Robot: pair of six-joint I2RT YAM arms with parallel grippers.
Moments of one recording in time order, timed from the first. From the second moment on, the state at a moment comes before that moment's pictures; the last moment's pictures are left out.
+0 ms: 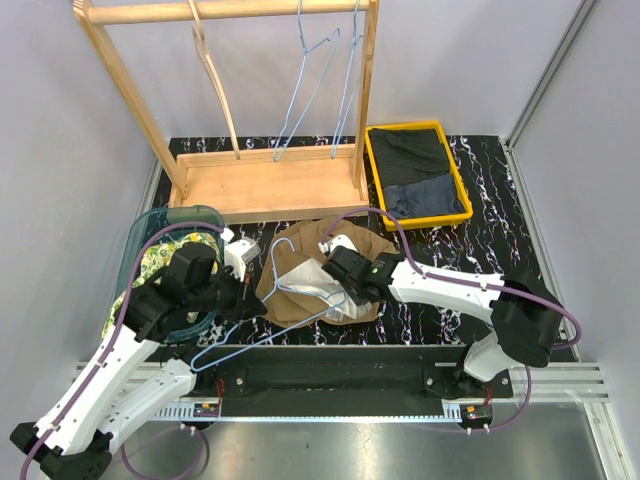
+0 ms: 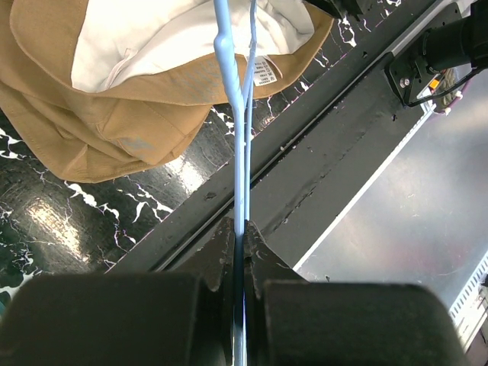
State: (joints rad) left arm -0.55 0.67 0.86 -0.97 0.43 -0.23; right arm 1.03 1.54 1.02 -0.64 0.37 0.30
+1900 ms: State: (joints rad) left arm -0.56 0.63 0.72 -0.66 0.61 -0.39; right arm 1.03 1.18 0.93 -0.65 0.30 0.42
